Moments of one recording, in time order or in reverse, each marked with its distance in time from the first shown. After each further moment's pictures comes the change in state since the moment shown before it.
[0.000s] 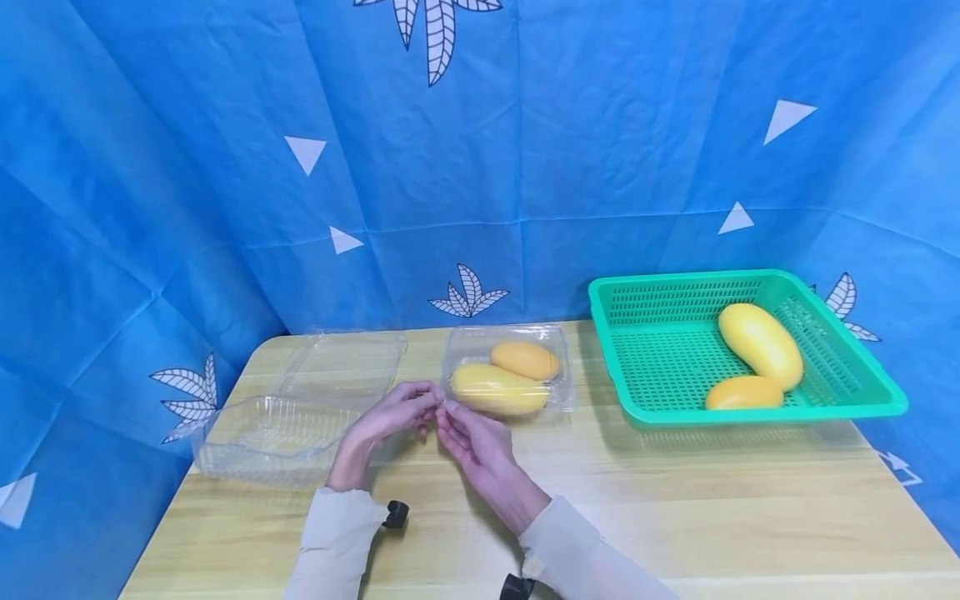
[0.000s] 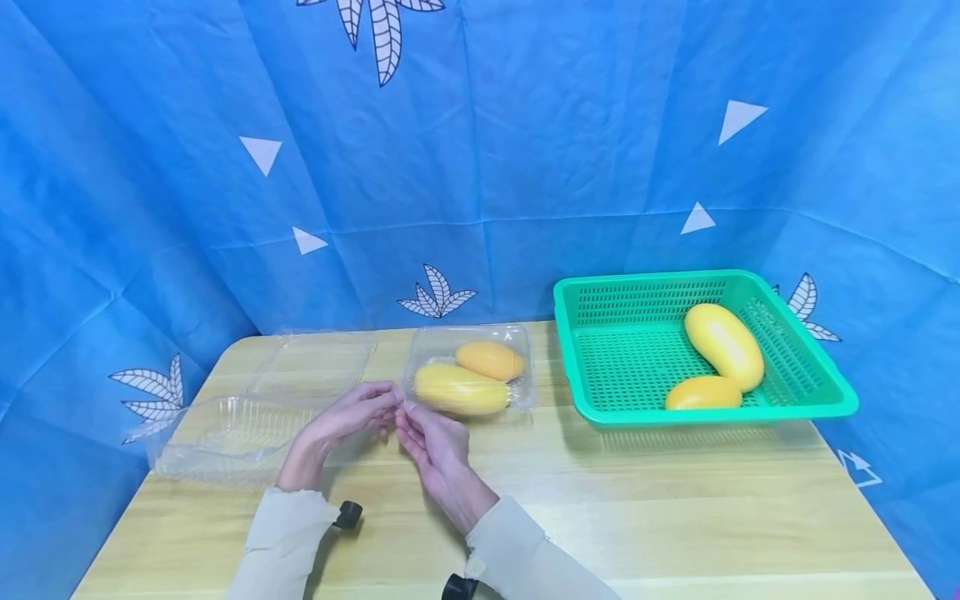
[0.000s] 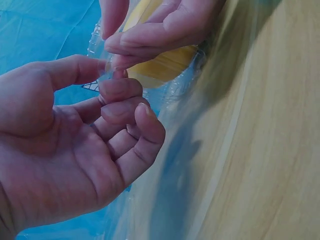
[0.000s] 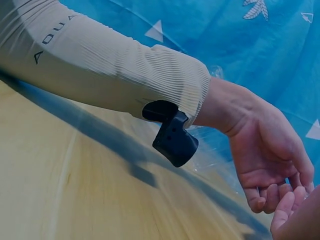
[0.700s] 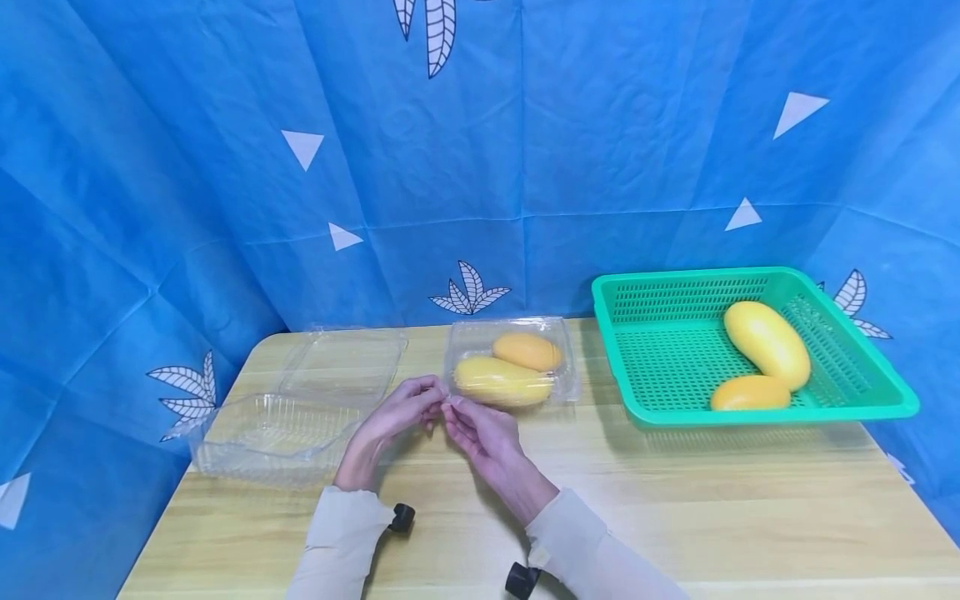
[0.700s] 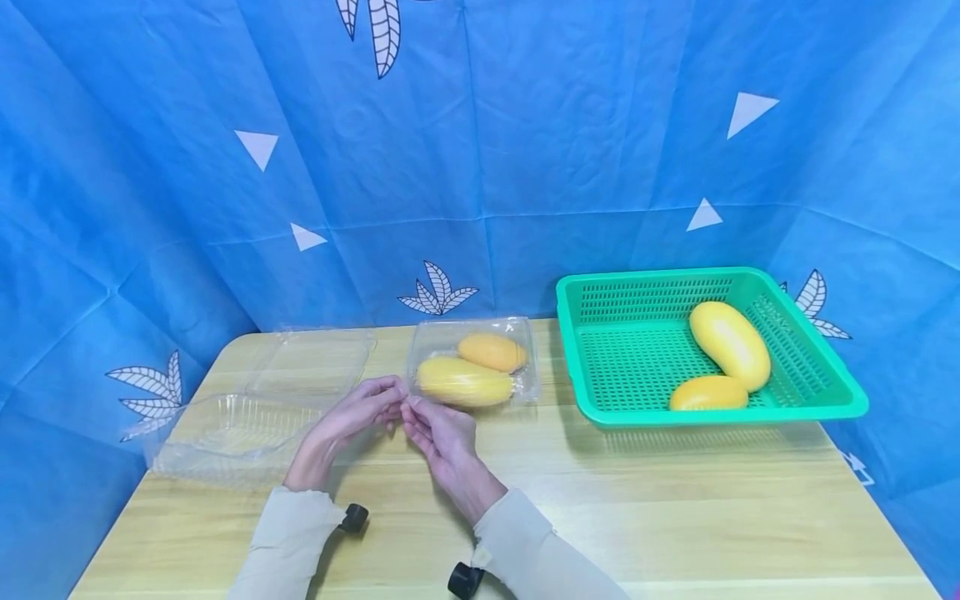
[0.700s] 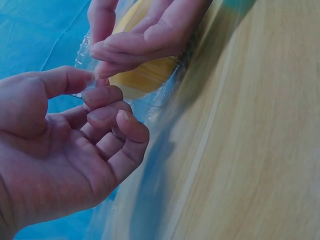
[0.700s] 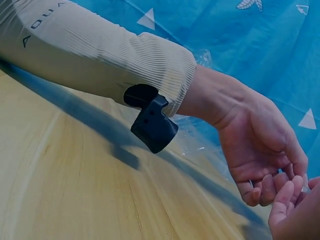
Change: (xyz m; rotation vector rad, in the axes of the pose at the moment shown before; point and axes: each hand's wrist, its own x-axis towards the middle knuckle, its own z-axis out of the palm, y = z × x) left_hand 0.010 -0.006 0.007 -0.064 0.052 0.022; right_hand 0.012 -0.010 -0.006 -0.042 -0.002 0.005
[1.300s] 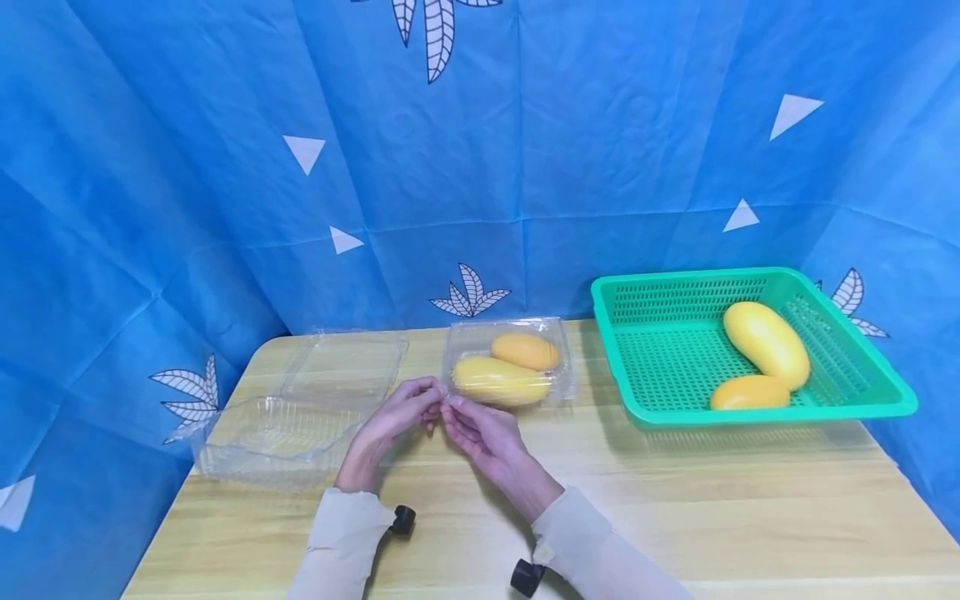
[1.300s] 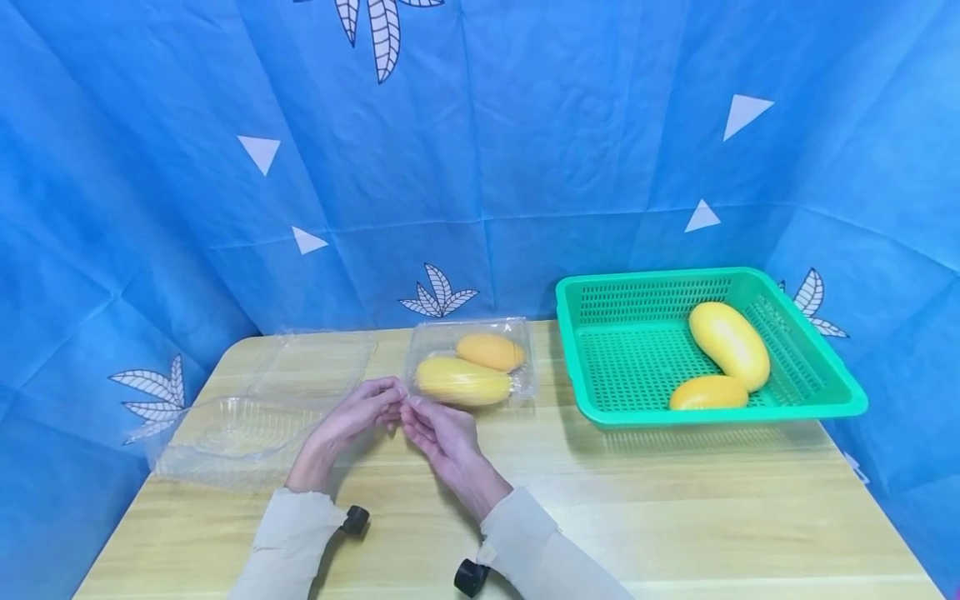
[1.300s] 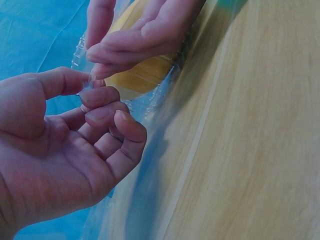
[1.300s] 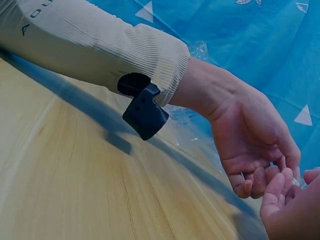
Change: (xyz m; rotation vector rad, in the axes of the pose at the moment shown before) left_hand 0.000 -0.002 0.001 -0.015 0.033 0.014; right_hand 0.001 -0.004 -0.004 -0.001 -0.067 0.032
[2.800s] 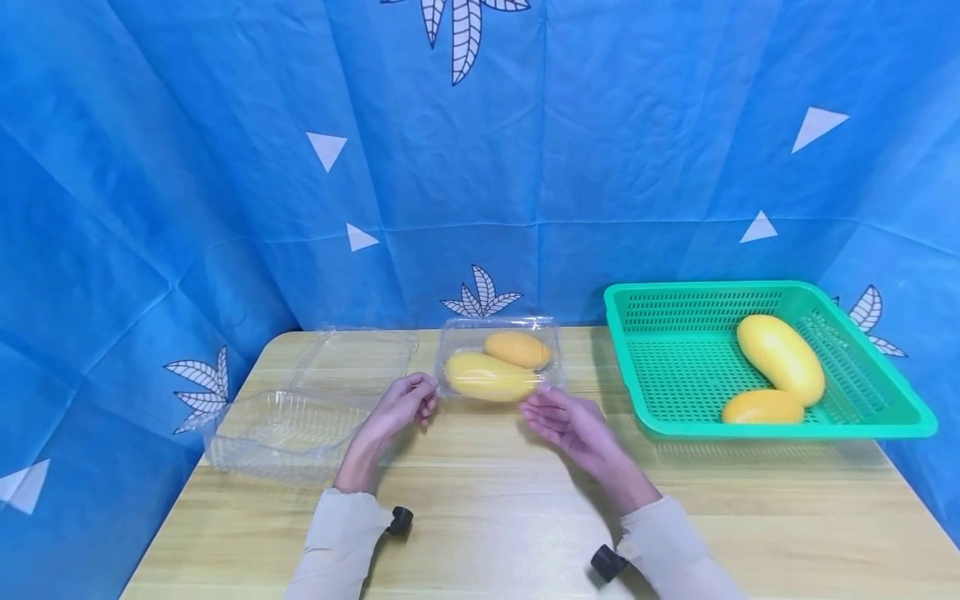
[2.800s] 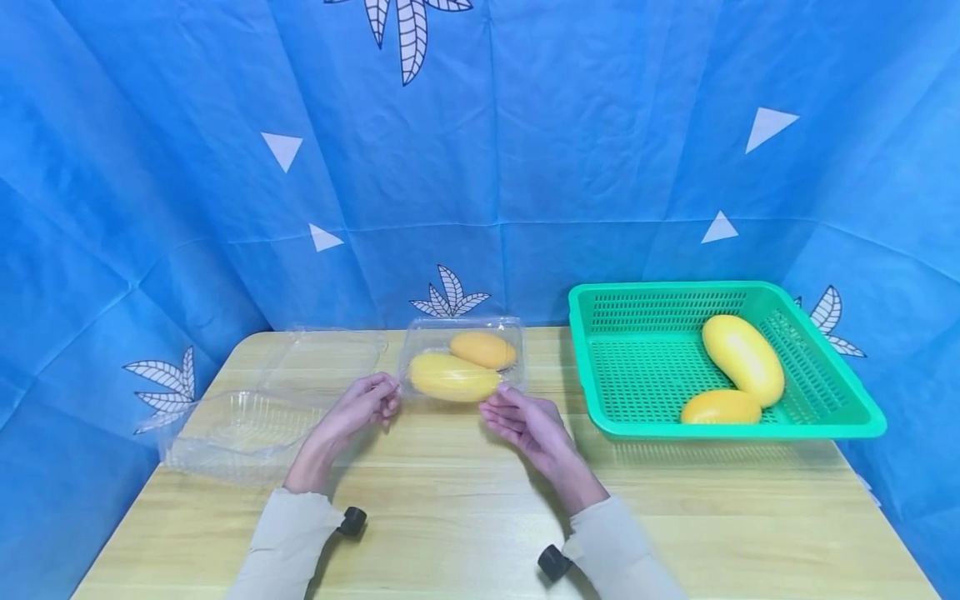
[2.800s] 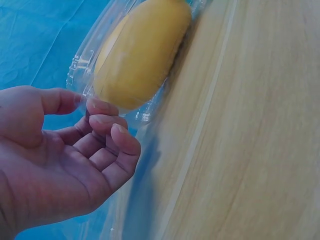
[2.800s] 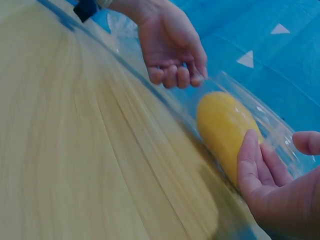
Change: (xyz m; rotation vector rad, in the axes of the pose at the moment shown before) left_hand -0.006 -0.003 -0.009 0.011 0.221 -0.054; right_hand -0.013 -0.084 -0.078 -0.277 -0.093 -0.047
